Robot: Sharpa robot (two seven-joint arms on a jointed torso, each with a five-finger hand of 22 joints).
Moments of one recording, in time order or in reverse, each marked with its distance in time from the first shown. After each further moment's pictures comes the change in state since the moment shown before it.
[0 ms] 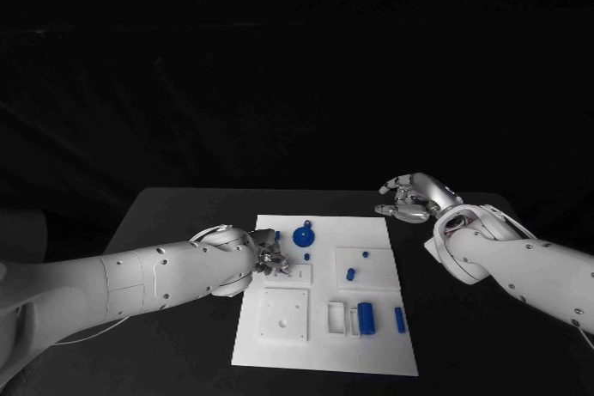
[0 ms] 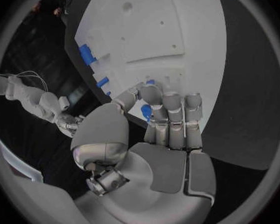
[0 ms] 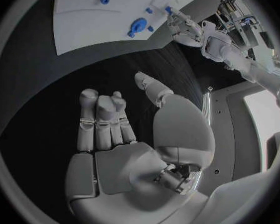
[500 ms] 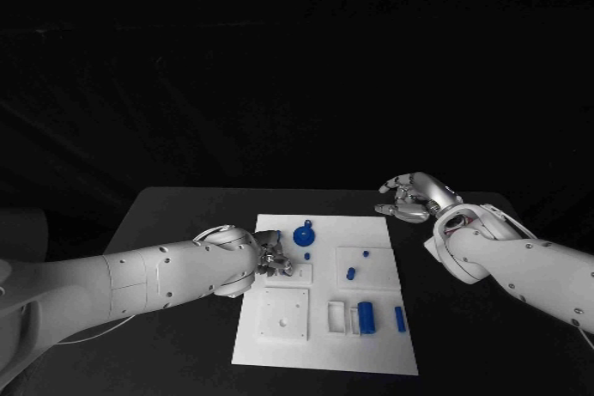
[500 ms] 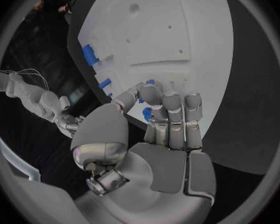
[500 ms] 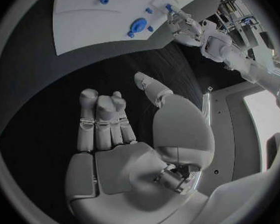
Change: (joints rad) left arm -0.003 0.008 0.002 -0.003 0.028 0.015 0.000; left_hand -0.013 0.004 0.007 -0.007 -0.004 0.001 0.001 0.000 0.014 0.000 0.000 0.004 0.001 -0.001 -0.001 0.000 -0.003 0.000 0.000 0.000 0.000 0.000; right arm 0.000 0.003 0.000 0.000 -0.003 0.000 -0.002; right_hand 0.004 0.004 0.000 0.000 0.000 0.000 0.000 0.000 0.000 0.000 0.000 0.000 -0.002 0.000 0.000 0.000 0.000 0.000 0.000 0.000 0.000 0.000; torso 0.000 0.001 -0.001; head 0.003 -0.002
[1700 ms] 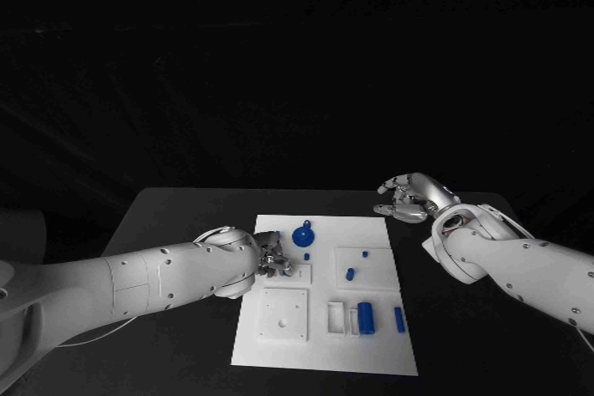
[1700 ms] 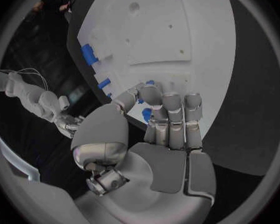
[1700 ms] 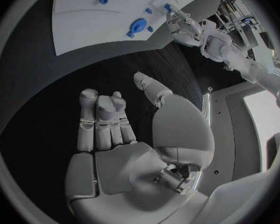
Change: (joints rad) left arm -0.004 0.013 0.000 -0.015 0.005 -0.003 0.001; left_hand -0.005 0.005 0.004 -0.007 -0.009 0.000 0.000 -0.006 0.007 0.000 0.000 0.004 0.000 0.000 0.000 0.008 -0.008 0.000 0.000 0.000 -0.004 0.000; right arm 0.000 0.002 0.000 0.000 -0.003 0.002 -0.003; right_hand 0.009 0.009 -0.003 -0.003 0.000 -0.005 0.001 0.000 0.000 0.000 0.000 0.004 -0.003 0.000 0.000 0.000 0.000 0.000 0.002 -0.002 0.000 0.000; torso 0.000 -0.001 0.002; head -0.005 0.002
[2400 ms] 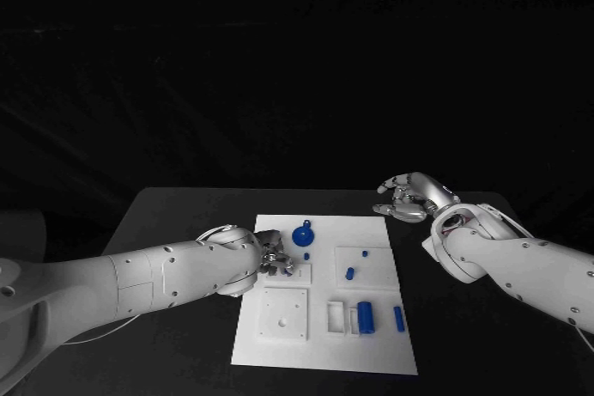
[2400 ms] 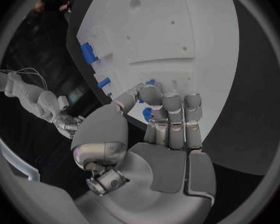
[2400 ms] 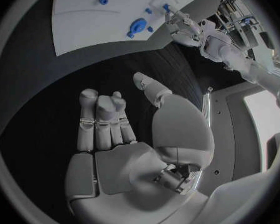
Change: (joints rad) left arm 0.000 0.015 0.002 -0.017 0.001 0.005 0.000; left_hand -0.021 0.007 0.012 0.003 -0.020 0.001 -0.001 0.002 0.010 0.000 0.000 0.010 0.000 0.000 0.000 0.016 -0.005 0.000 0.006 -0.001 0.000 0.005; right arm 0.000 0.002 0.000 0.000 -0.001 0.002 -0.003; right_hand 0.000 0.000 0.000 0.000 0.000 0.003 0.003 0.000 0.000 0.000 0.000 0.000 -0.002 0.000 0.000 0.000 0.000 0.000 -0.002 0.002 0.000 0.000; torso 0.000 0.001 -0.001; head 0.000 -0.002
